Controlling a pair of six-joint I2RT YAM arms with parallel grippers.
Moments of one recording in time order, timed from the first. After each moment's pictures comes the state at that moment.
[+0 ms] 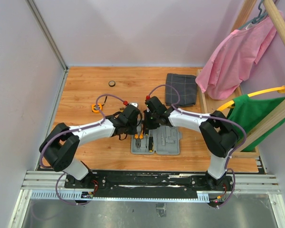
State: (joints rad) left arm -0.74 1.53 0.84 -0.26 -0.20 -0.55; right arm 0.77 1.82 1.13 -0.25 -0.12 0.61
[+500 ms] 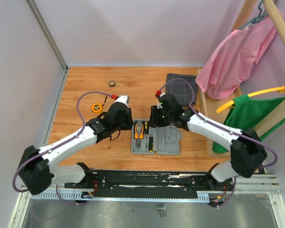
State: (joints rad) left arm -0.75 1.23 0.83 -0.34 -0.23 -0.54; right arm 0.75 1.51 1.04 -0.32 -0.12 0.53
